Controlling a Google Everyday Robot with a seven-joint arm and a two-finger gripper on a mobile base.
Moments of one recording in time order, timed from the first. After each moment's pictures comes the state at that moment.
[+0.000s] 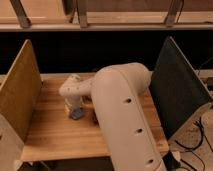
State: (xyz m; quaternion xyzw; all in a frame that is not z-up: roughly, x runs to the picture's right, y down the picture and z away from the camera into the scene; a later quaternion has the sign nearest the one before) arm -0.193 0.137 0.912 -0.29 0.09 0.46 0.84
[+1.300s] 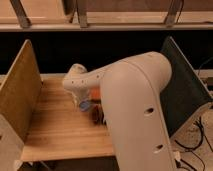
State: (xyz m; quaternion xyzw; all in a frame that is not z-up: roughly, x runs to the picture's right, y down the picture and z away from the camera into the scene) arm -0.123 0.059 0.852 -0.19 0.13 0.51 0.83
